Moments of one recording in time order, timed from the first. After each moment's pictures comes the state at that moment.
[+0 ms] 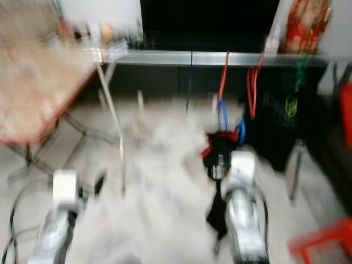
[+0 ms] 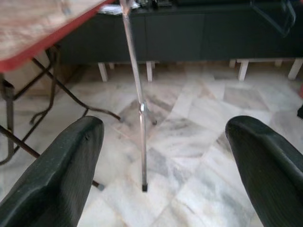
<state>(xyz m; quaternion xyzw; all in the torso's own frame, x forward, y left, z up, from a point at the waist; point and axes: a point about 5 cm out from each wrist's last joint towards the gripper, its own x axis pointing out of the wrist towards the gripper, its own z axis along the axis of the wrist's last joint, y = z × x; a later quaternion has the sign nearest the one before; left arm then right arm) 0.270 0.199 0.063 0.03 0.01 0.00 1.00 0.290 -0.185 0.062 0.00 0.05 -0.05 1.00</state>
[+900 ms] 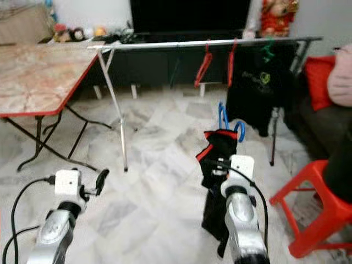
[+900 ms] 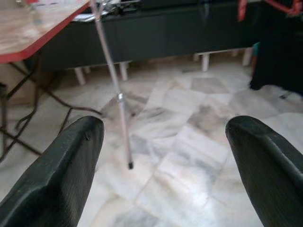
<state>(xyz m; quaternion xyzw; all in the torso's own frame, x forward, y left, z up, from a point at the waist) 0.271 0.197 0.066 0.04 0.01 -0.02 1.00 0.295 -0.186 0.062 0.00 0.06 -0.06 1.00</state>
